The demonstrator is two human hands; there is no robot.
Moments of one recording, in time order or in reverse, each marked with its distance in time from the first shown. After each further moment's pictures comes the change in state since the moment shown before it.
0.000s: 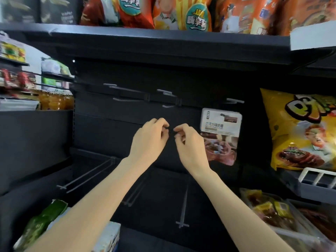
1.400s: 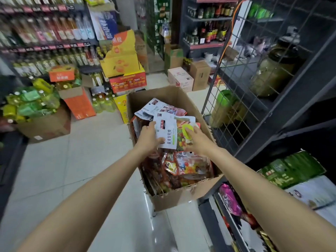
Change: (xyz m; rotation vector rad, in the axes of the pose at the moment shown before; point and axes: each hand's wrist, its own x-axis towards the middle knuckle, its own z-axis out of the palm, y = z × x) left_hand -0.393 -0.607 -0.319 0.339 -0.207 -1.437; right_hand -0.208 -0.363 0.698 0.122 -1.558 -0.426
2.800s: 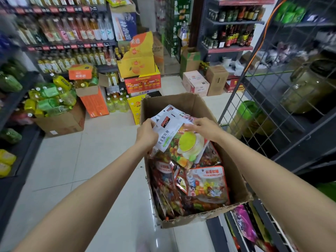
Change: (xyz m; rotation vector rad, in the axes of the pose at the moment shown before) left_hand 0.037 -0.015 -0.034 -0.179 0.216 -0.228; right_hand 0.079 -0.028 -0.046 0.234 0.091 -0.156
